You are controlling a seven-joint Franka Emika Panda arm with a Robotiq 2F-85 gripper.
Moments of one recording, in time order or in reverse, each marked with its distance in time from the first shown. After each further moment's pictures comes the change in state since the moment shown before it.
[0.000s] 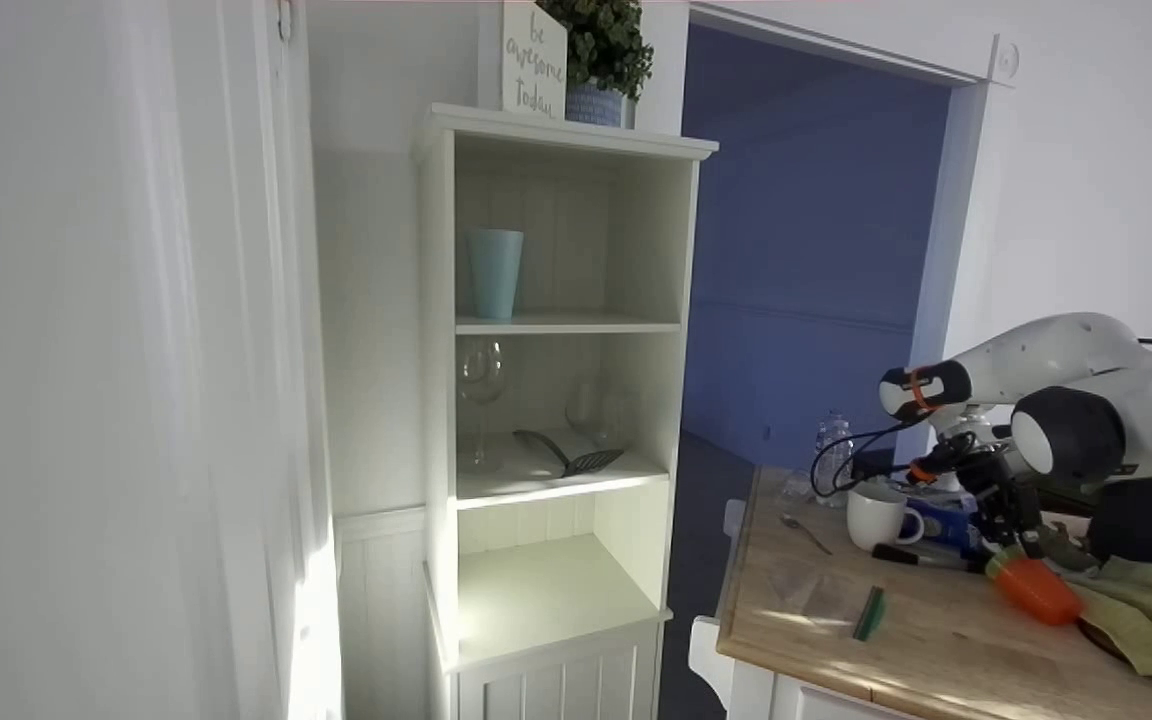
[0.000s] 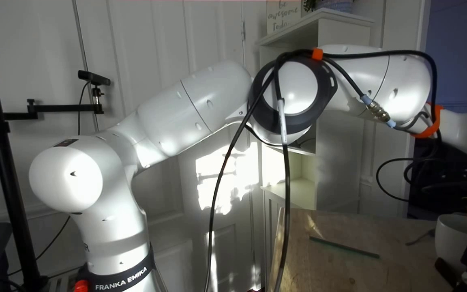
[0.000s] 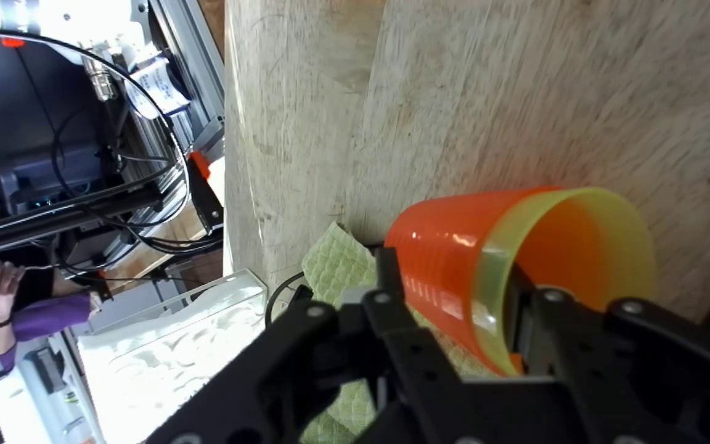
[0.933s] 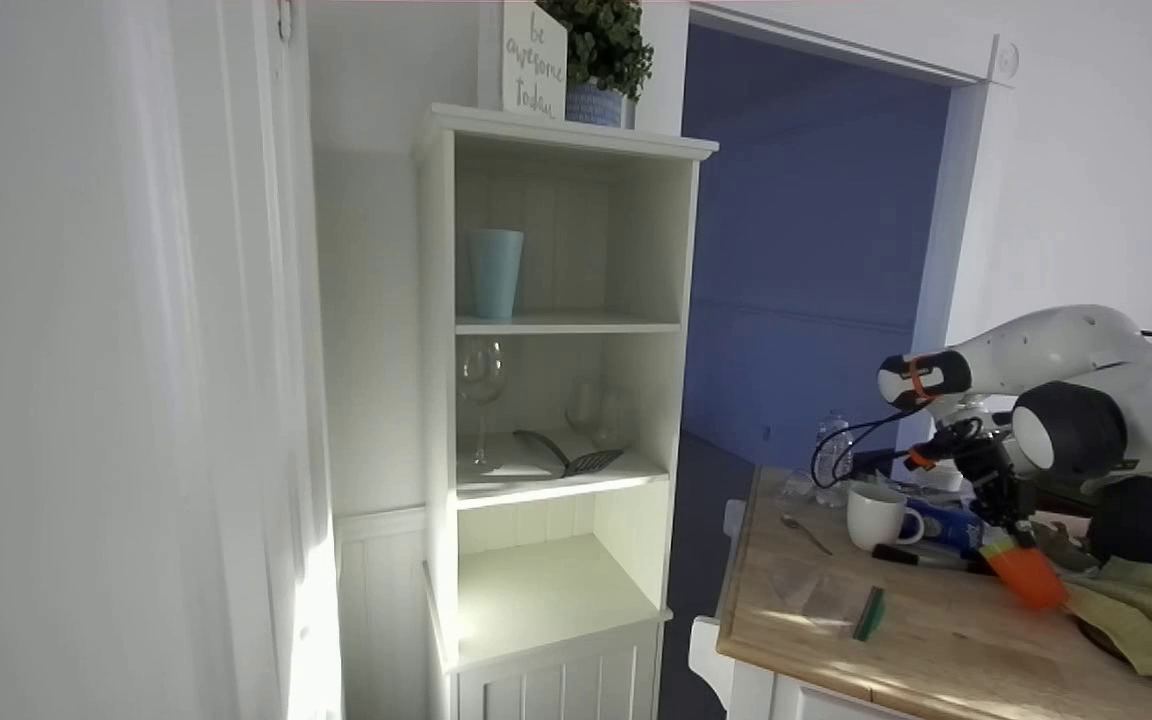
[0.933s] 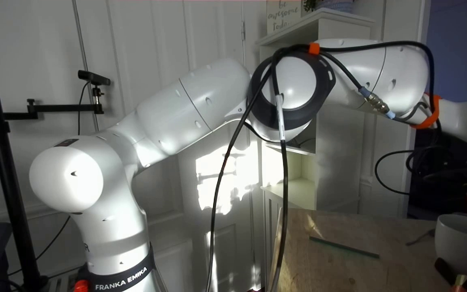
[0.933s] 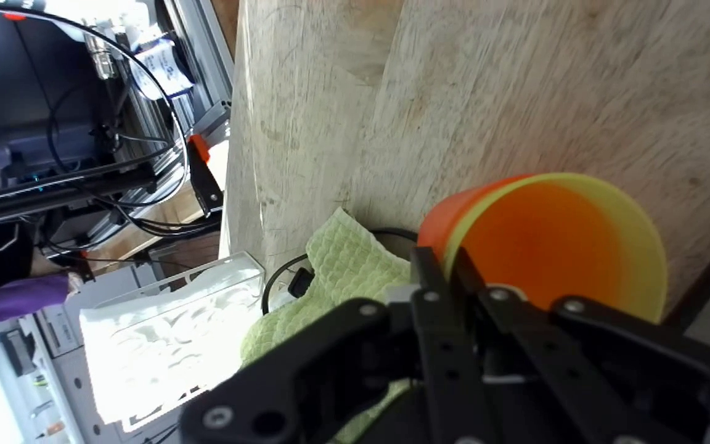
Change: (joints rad) arm 0.006 -0.021 -0.005 0.025 -0.006 -0.018 -0.061
